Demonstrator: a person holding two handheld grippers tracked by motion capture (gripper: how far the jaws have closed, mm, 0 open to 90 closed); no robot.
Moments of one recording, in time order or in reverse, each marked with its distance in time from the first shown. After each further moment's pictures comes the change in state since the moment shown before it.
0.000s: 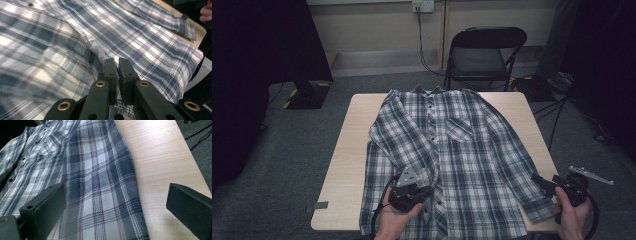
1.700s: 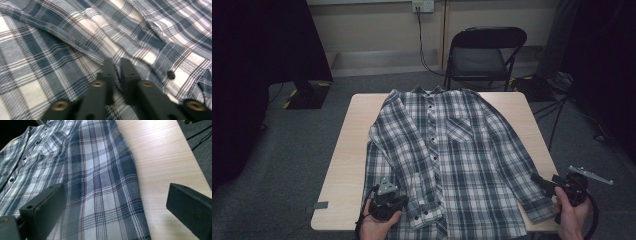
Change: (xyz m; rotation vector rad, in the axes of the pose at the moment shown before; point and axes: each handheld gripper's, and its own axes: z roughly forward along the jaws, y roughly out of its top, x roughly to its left) left arm 0.042 -0.056 -0.022 0.067 0.159 -0.125; right arm 0.001 0.000 0.000 -0.002 0.005 -0.005
